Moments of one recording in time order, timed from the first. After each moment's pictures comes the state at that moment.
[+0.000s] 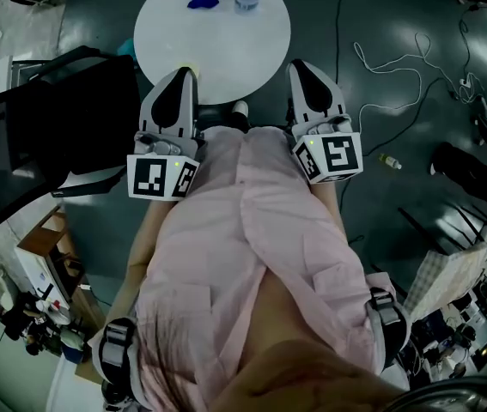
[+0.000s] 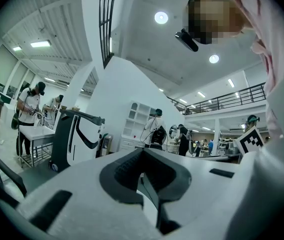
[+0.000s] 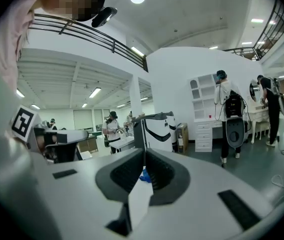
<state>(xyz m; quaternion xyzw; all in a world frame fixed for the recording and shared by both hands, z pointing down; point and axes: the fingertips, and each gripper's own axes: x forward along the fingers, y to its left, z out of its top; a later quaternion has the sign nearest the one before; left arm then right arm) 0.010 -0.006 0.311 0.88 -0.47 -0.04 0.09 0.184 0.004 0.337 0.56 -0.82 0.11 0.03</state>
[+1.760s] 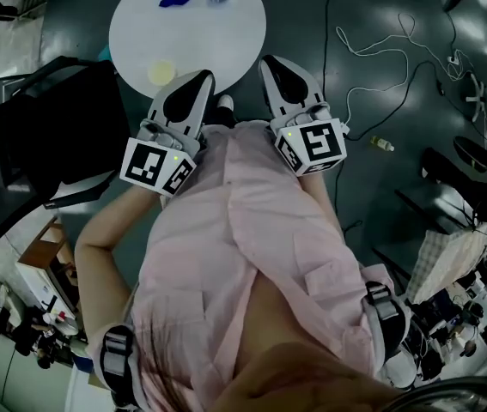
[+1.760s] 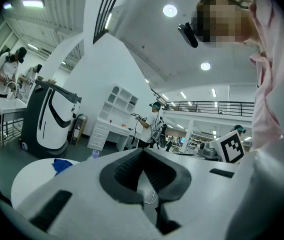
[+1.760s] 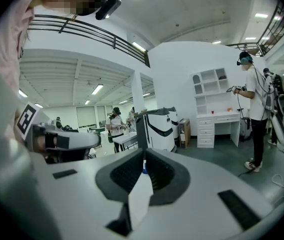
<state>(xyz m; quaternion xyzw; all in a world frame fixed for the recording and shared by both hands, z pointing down) 0.088 0.021 0.339 0.93 -0.32 -0.02 0.17 0.184 0.017 0.357 0.55 -0.83 0.12 0.06</state>
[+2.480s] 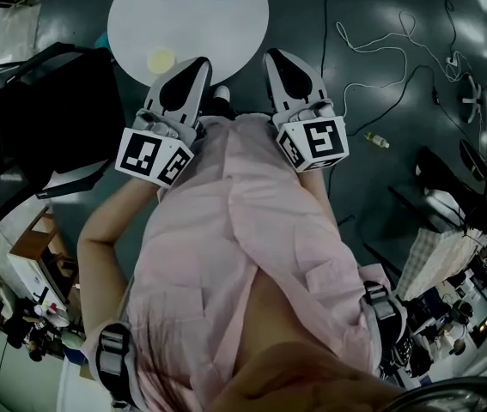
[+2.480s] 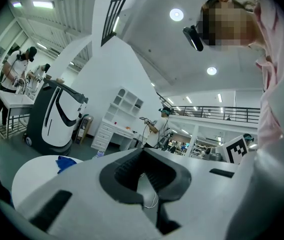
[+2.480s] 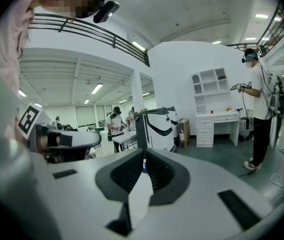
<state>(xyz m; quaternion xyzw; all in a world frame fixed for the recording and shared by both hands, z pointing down) 0.077 0.015 0.342 0.92 -0.35 -0.05 0.20 0.184 0.020 0.357 0.55 -0.82 0.12 0.06</state>
